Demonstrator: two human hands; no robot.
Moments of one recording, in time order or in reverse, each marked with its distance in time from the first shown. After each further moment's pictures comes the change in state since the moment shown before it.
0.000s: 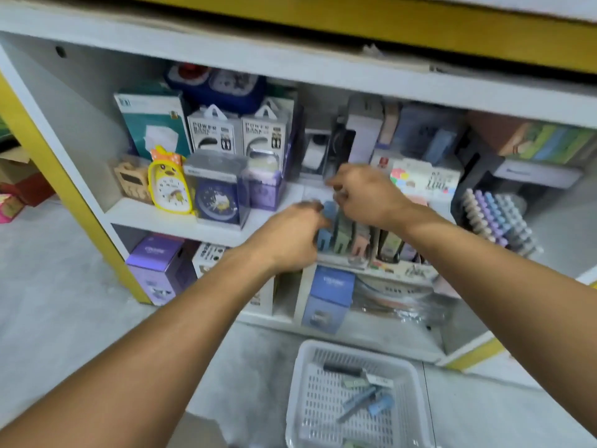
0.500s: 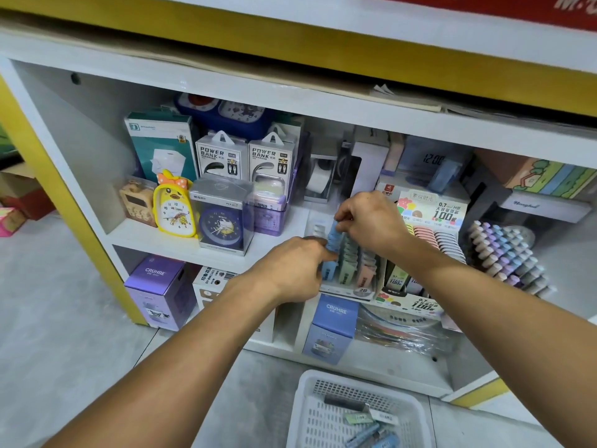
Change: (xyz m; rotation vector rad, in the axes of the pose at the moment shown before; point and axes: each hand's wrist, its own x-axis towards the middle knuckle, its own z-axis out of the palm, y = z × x) left_hand 0.004 -0.010 0.005 -0.074 -0.120 -0.074; right_hand 0.017 0.014 0.021 0.097 0.066 0.117
